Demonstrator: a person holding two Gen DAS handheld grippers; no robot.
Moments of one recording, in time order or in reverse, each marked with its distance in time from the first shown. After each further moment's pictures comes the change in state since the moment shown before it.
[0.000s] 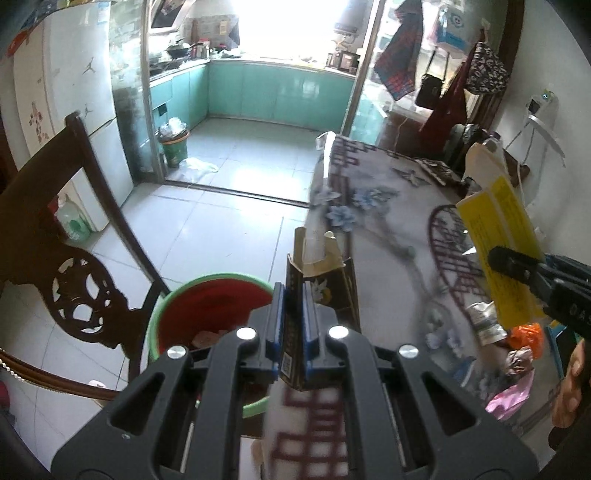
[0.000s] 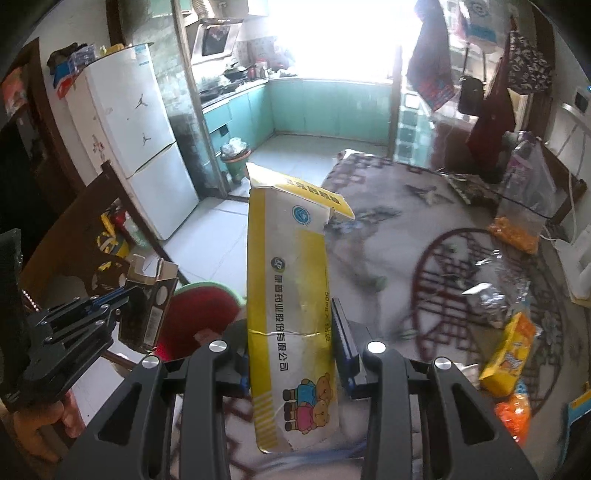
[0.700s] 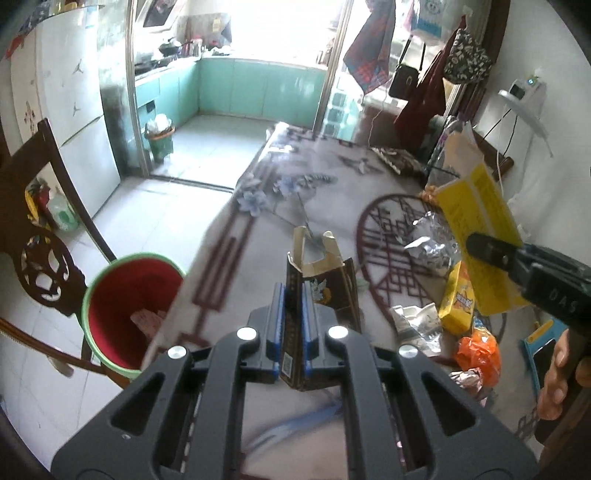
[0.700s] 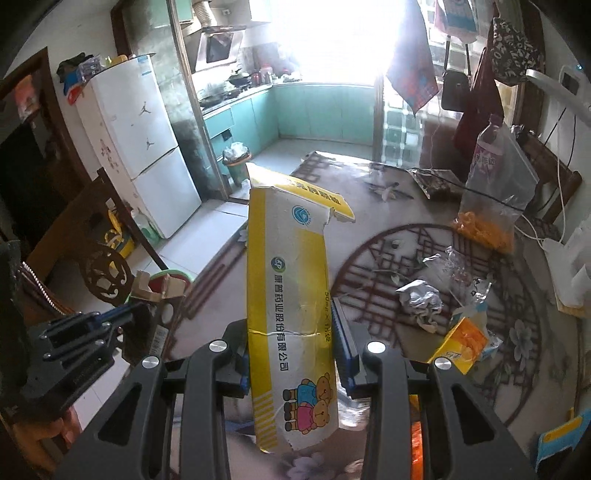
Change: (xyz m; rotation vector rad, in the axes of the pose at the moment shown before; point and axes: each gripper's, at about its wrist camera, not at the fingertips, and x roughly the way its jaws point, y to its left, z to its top) left arm -0.001 -0.163 -0.018 -0.014 -0.006 -0.011; right arm -0.049 -0.152 -0.019 -0.006 -0.042 0.025
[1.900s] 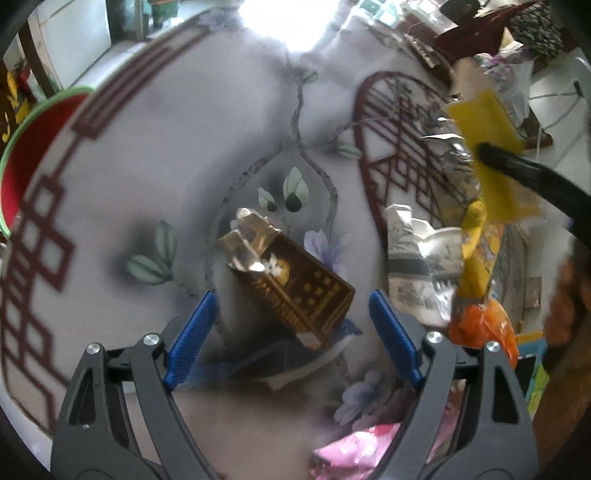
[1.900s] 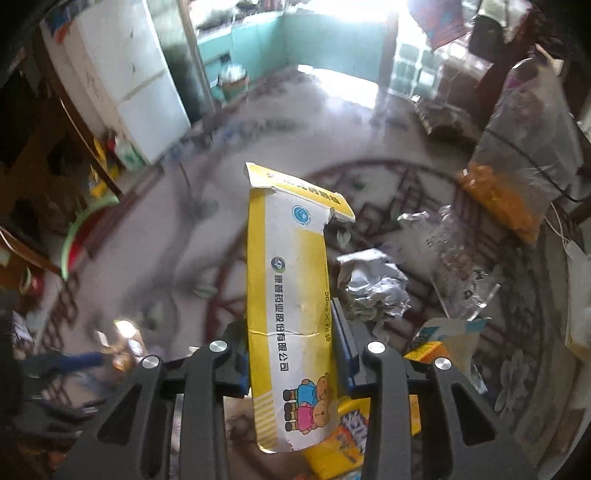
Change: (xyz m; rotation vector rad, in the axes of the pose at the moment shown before) left arm 0.142 -0.060 -0.080 -0.270 0.471 -0.063; right arm 0.108 -0.125 -0.004 -0.103 0.267 0.023
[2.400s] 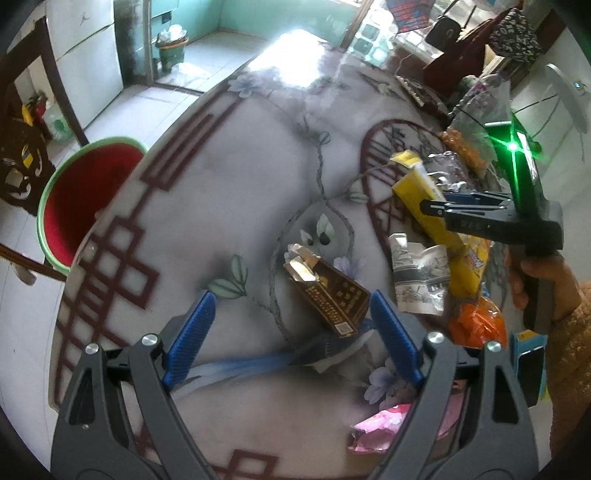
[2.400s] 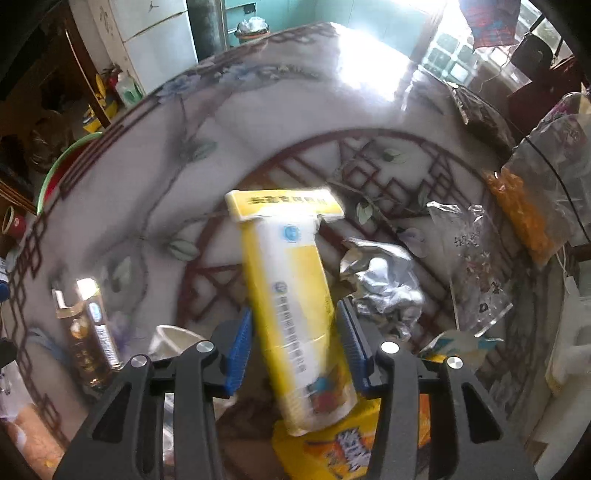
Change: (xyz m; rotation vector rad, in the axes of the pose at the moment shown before) left arm -0.073 0.022 -0.013 0.060 -0.166 0.050; right arm 0.075 0.015 0.004 -0.182 0.222 -0.075
